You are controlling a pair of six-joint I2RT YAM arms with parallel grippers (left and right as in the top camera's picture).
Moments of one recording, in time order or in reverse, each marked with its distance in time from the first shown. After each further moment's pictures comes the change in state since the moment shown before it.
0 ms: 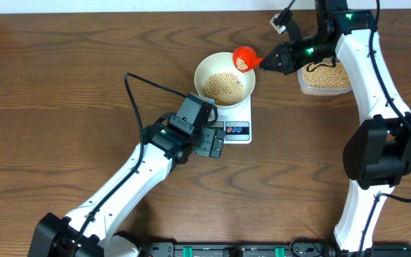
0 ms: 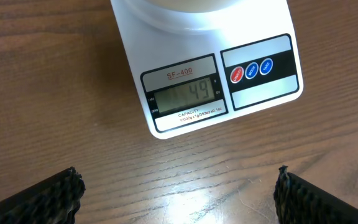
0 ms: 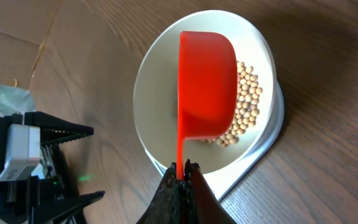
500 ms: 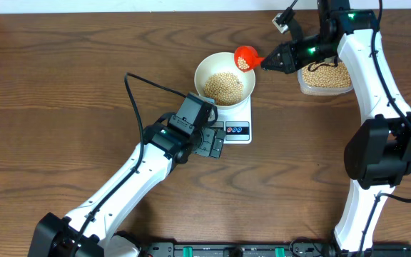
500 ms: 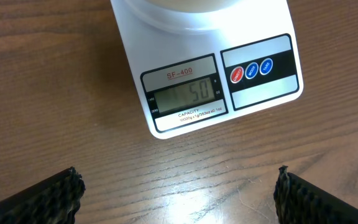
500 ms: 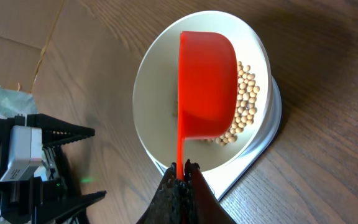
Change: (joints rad) left arm 0.000 0.000 0.000 0.000 0.000 0.000; right arm -0.010 0.000 0.000 -0.003 -0.006 0.009
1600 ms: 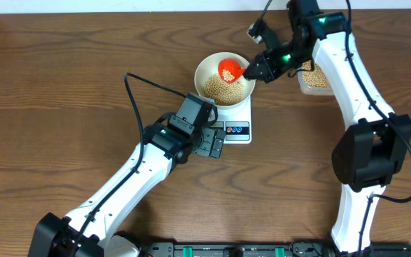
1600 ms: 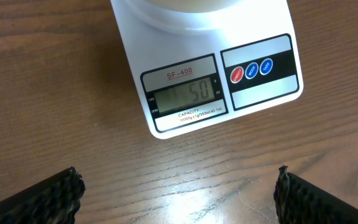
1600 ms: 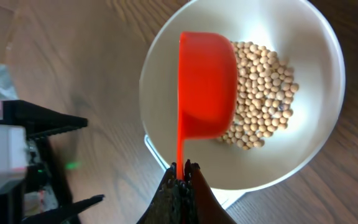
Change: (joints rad) left arm 0.000 0.000 0.000 0.000 0.000 0.000; right arm 0.119 0.000 0.000 -0.005 0.098 0.000
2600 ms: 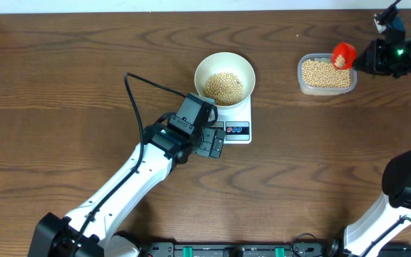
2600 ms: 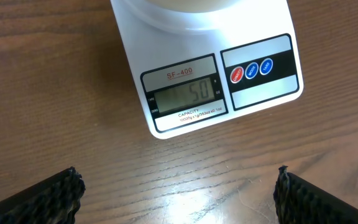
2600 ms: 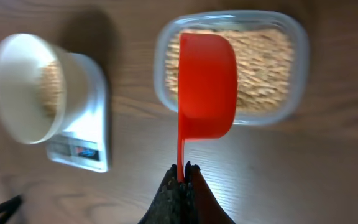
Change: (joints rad) left arm 0.000 0.000 0.000 0.000 0.000 0.000; right arm -0.481 -0.179 -0.001 -0.167 0.304 0.138
